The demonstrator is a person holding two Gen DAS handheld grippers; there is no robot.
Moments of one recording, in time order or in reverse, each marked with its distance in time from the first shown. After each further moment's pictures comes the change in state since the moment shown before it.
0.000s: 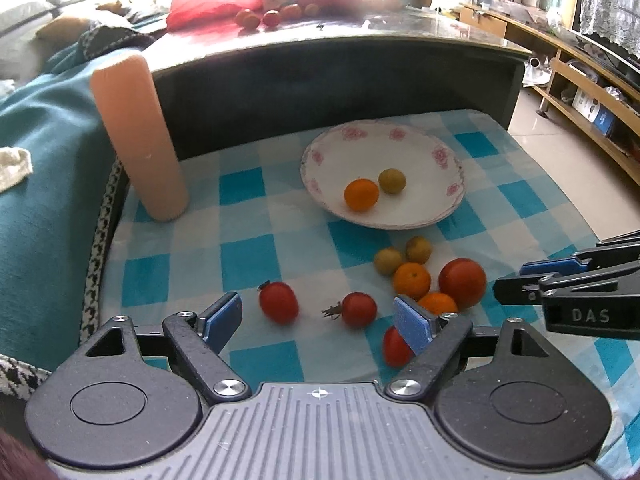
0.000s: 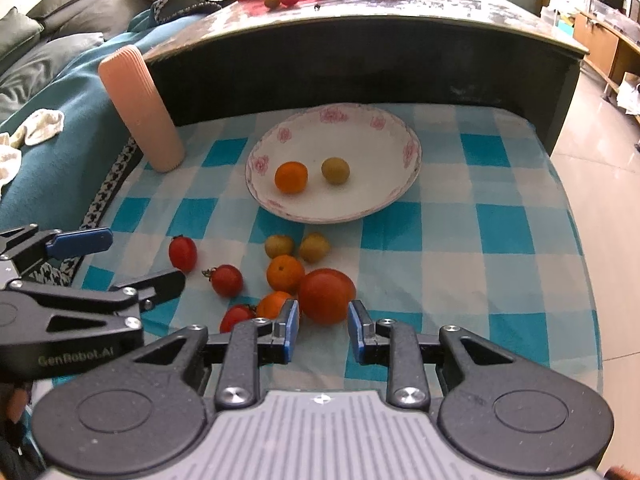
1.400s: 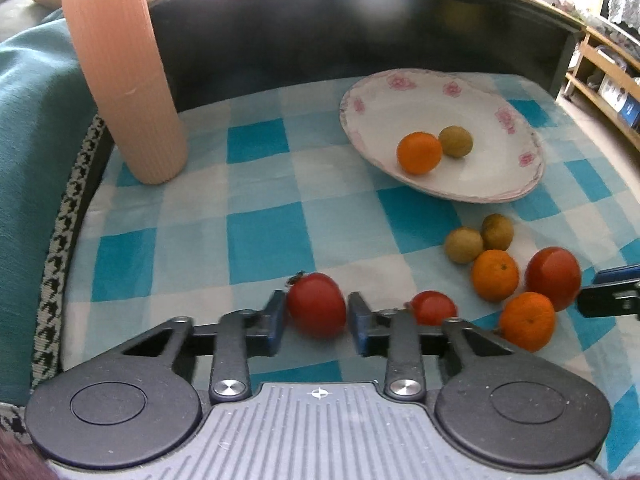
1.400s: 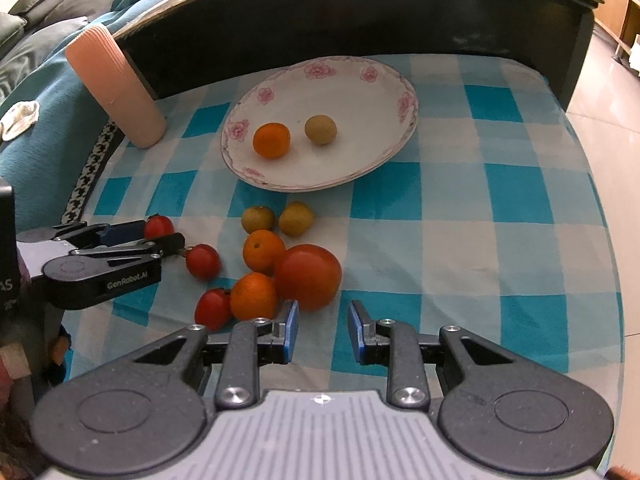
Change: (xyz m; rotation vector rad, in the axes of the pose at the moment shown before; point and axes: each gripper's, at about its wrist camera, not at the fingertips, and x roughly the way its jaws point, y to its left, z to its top) left arm 0.074 0.031 -0.006 -0.027 0.067 0.001; right arm 0.033 -0.019 0.011 0.045 0.123 0.042
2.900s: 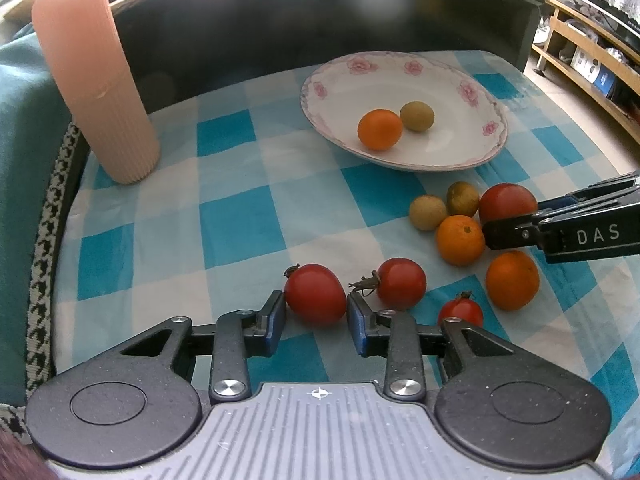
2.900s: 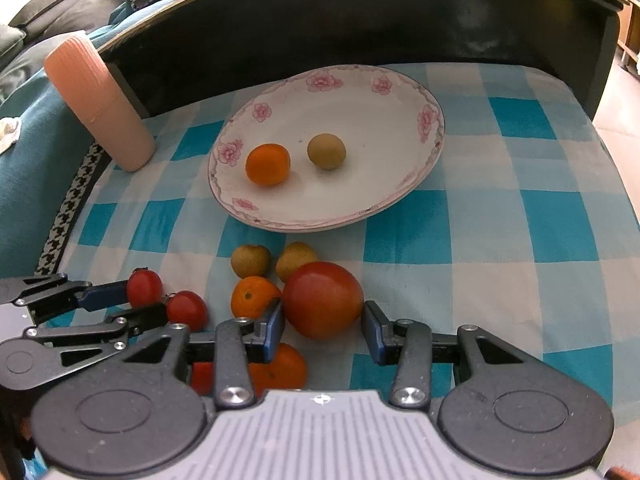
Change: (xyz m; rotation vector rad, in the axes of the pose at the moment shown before) left arm -0.005 -0.011 -0.011 0.083 0.022 -0.047; right arm 0.040 0.002 0.014 -0.005 -0.072 0.011
